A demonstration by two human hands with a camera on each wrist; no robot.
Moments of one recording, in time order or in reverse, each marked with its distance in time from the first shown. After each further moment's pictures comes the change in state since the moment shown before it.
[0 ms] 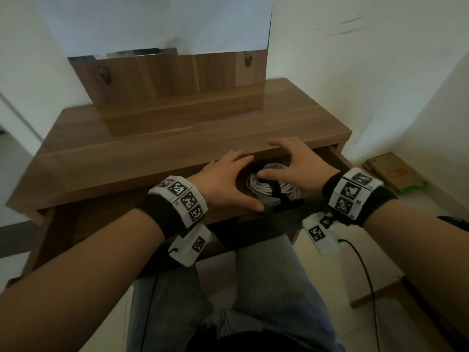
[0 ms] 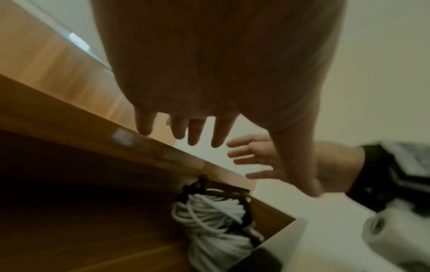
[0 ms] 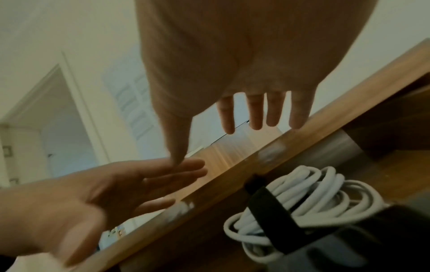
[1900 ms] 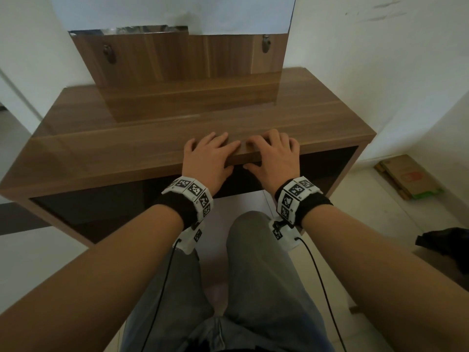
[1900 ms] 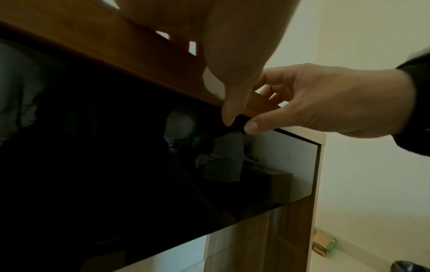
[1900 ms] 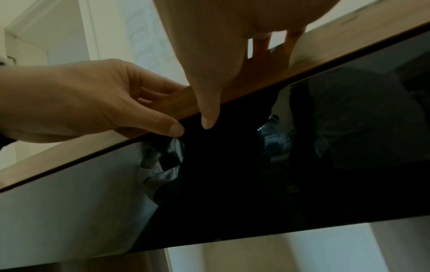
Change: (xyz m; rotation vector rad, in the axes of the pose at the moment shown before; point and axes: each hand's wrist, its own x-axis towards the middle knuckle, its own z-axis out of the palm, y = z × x) left_hand 0.047 -0.064 0.026 0.346 0.582 -0.170; right_hand 0.069 0.000 0.086 -0.465 0.423 -0.237
